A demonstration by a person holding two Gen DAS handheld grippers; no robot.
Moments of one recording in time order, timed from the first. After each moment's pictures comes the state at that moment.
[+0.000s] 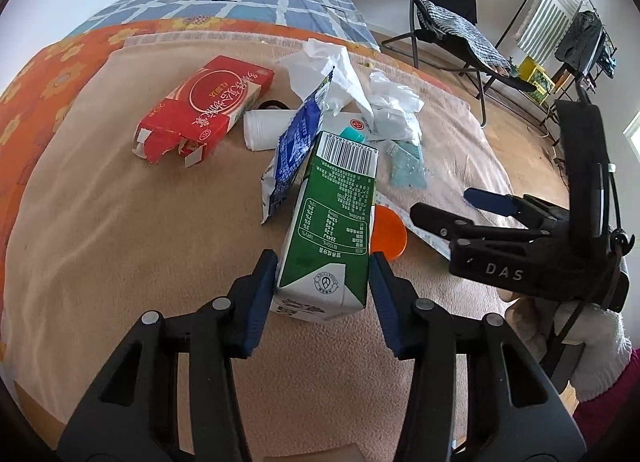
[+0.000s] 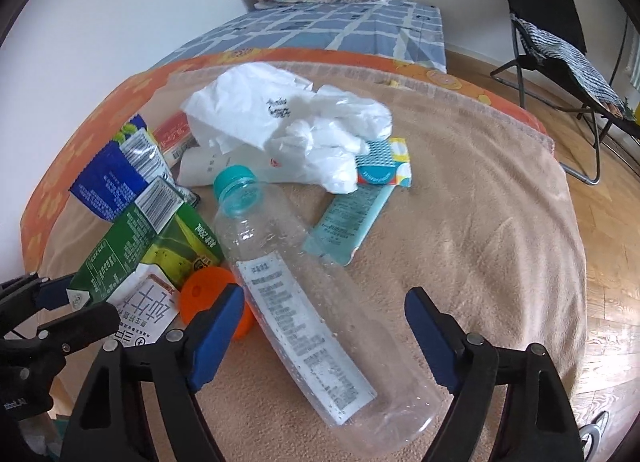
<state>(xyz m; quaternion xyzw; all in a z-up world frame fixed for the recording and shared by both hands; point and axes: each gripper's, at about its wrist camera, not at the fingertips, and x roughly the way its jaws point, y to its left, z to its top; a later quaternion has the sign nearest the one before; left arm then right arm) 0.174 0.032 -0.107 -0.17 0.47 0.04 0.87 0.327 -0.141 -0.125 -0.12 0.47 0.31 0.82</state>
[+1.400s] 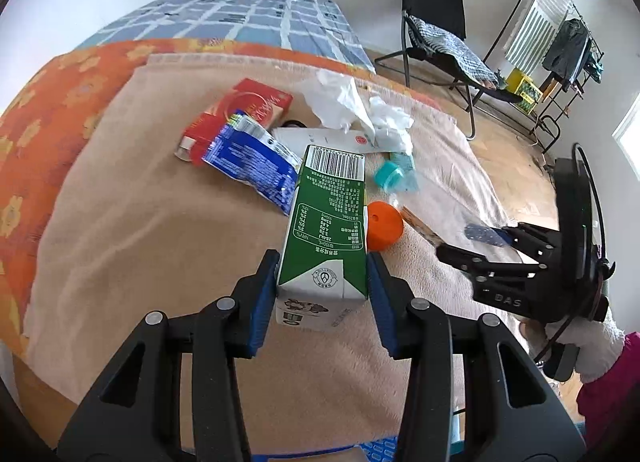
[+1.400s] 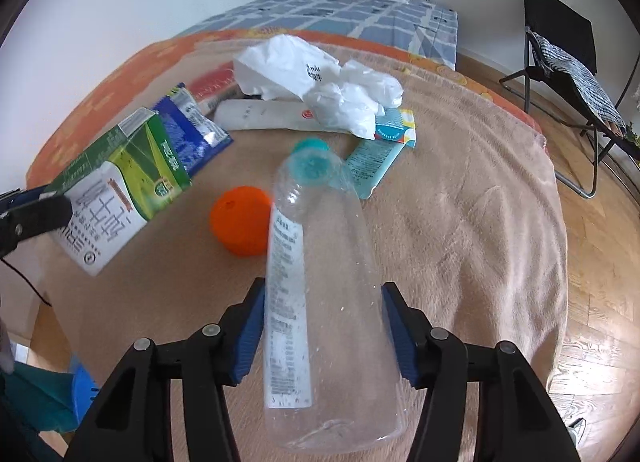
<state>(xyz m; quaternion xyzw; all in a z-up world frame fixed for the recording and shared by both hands) 0.123 0.055 -0.072 -0.17 0.43 0.03 0.88 0.264 -0.167 -0.110 -0.17 0.47 0.32 0.81</state>
